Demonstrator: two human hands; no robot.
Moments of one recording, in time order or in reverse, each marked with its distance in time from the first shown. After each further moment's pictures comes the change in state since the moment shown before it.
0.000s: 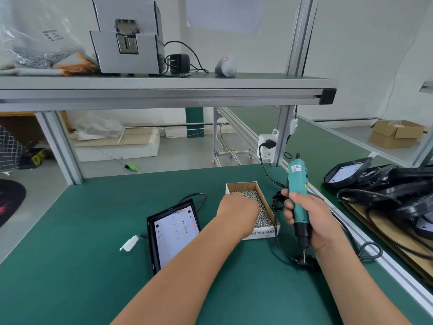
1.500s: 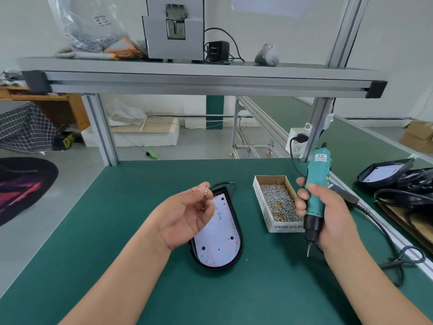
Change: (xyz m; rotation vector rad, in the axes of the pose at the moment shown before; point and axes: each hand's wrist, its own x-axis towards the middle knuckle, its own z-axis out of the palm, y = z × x) left_hand -0.140 -0.135 -0.005 -2.480 0.078 -0.437; right_hand -0.020 0.004 0.077 0.178 -0.033 -0.027
